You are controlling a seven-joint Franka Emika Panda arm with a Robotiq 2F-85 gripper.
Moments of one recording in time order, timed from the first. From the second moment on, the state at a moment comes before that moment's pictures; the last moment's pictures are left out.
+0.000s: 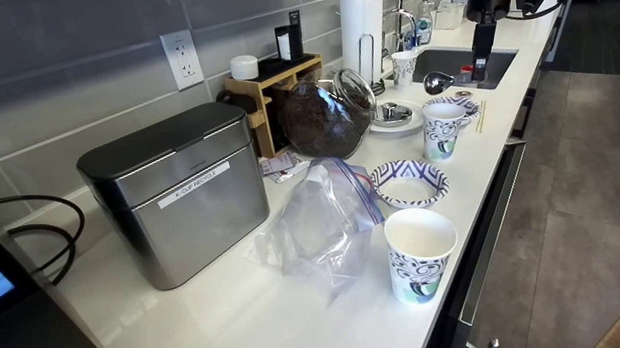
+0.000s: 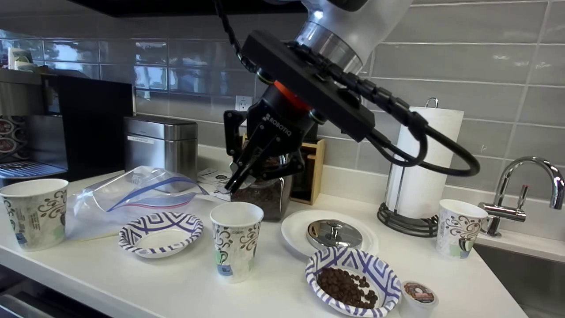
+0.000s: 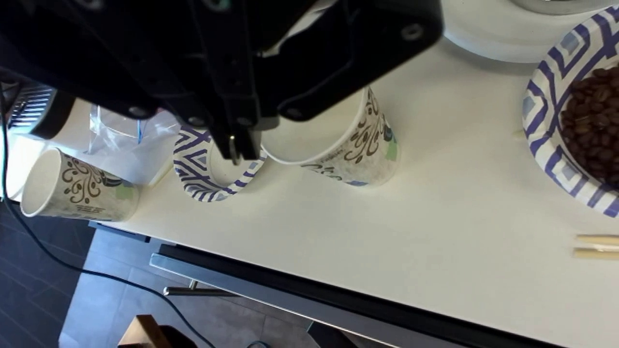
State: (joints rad) arm -0.19 0.04 -0.05 -2.05 0.32 1.67 -0.99
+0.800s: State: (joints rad) arm -0.14 -0.07 -0.05 -2.19 0.18 1.89 -0.97
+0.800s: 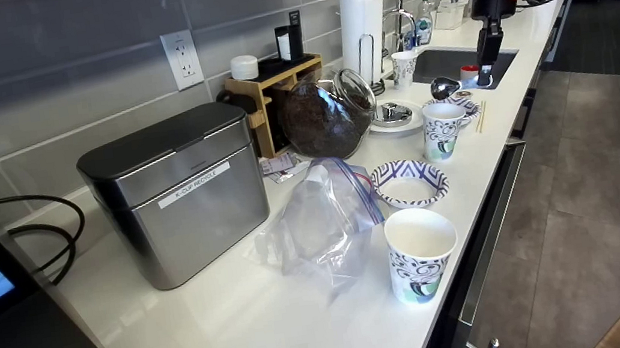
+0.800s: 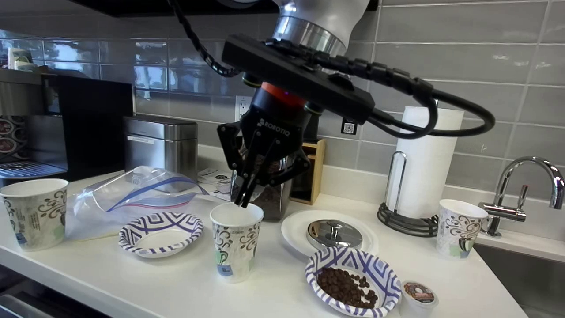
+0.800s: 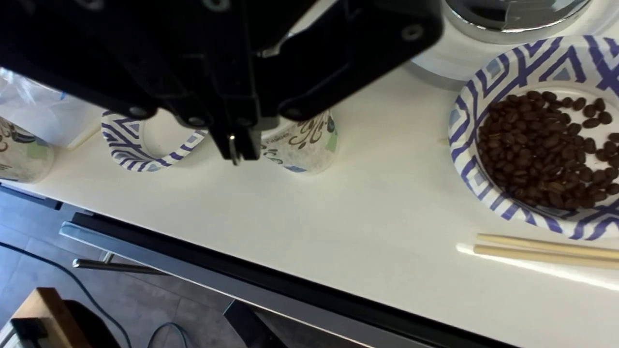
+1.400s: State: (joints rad) arm -0.09 -0.18 -0.05 -2.32 0.11 2.06 -0.93
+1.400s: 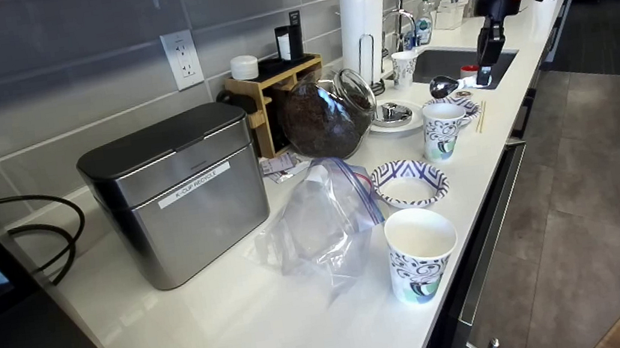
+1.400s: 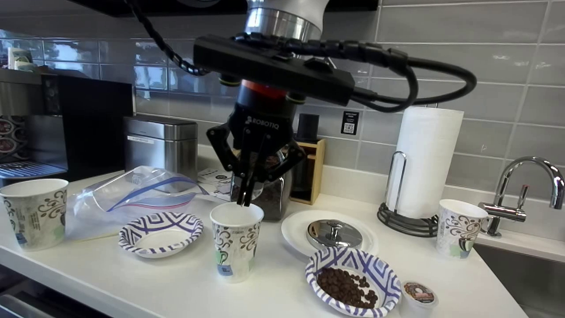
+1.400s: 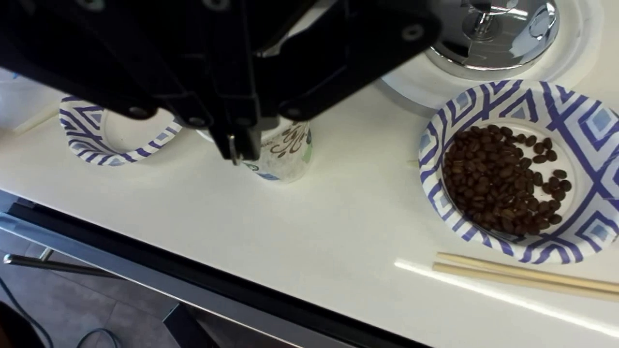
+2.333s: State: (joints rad) arm -0.05 -0.35 -0.05 -2.50 -0.08 2.23 -0.78
